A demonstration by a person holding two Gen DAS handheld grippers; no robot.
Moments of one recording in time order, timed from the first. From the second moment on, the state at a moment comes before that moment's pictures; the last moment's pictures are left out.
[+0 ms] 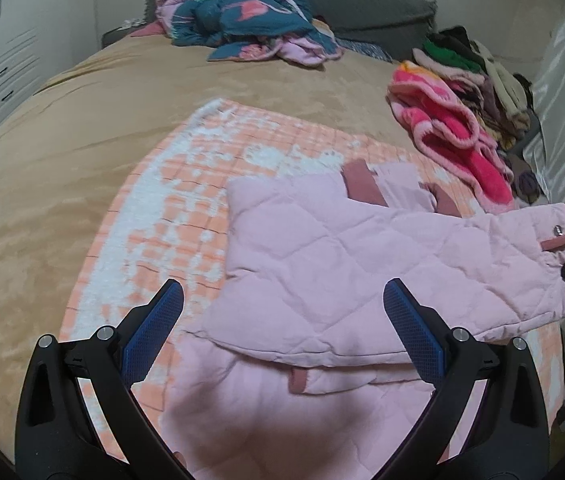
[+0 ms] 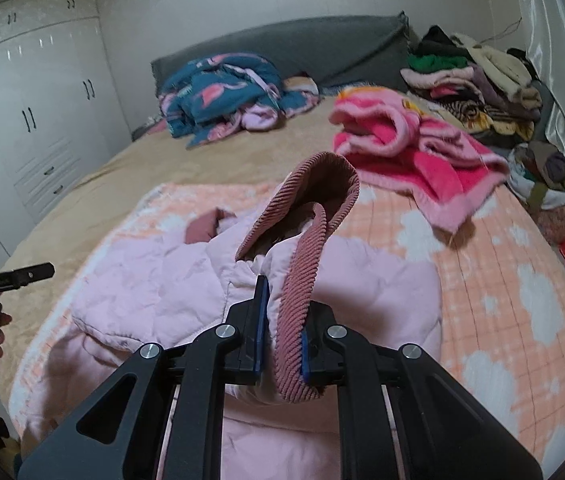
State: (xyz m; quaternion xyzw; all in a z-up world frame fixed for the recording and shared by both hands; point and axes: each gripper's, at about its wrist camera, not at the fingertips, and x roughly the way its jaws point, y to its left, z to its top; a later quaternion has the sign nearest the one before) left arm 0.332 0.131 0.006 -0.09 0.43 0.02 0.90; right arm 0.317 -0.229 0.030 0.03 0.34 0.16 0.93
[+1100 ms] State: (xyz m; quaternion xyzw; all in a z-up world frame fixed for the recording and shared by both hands) left arm 0.359 0.067 -0.052 -0.04 0.49 -0.02 0.87; right arm 0.309 -0.247 0.009 0.02 0.36 0.11 0.92
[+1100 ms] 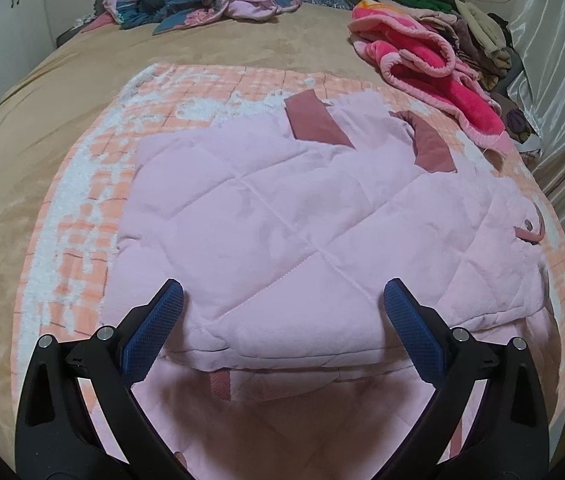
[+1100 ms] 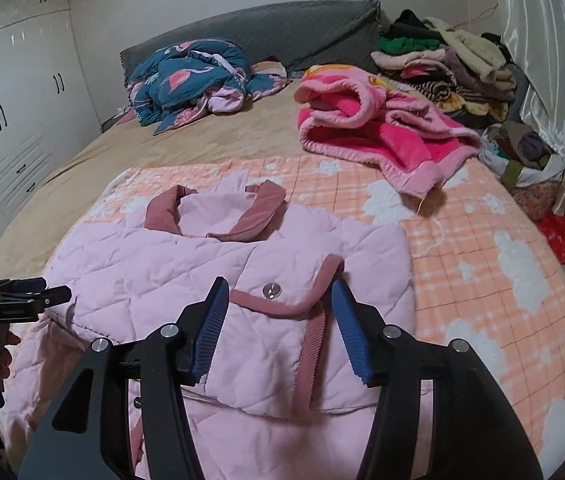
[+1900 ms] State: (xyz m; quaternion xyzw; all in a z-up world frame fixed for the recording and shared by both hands) left arm 0.369 0.082 -0.095 -0.06 0.52 -0.01 0.85; right arm 0.343 -0.168 -0.025 -0.05 0.42 0.16 0.89
